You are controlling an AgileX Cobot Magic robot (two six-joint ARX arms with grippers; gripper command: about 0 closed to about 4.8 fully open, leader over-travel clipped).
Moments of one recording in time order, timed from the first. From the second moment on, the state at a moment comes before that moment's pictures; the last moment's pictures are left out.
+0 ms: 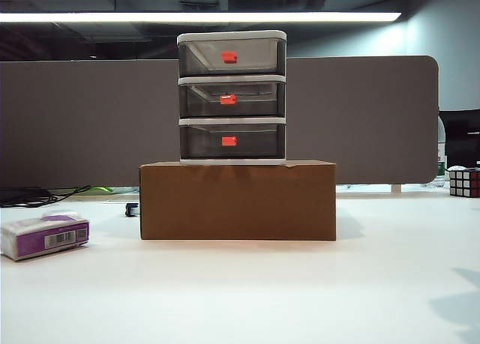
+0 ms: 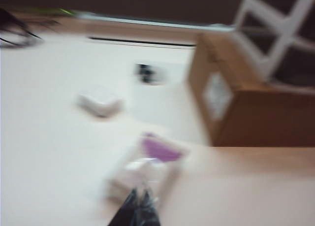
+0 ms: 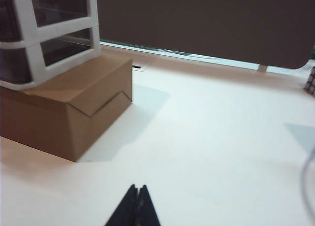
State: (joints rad) left arm -0.09 0.00 0.00 -0.17 0.17 -0.14; right arm 0.07 0.00 0.01 -0.07 -0.17 -0.09
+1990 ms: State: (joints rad) left arm -0.85 1.26 0.25 0.92 -0.29 -0.29; right arm 0.22 0.55 0.29 0.13 -0.54 0.16
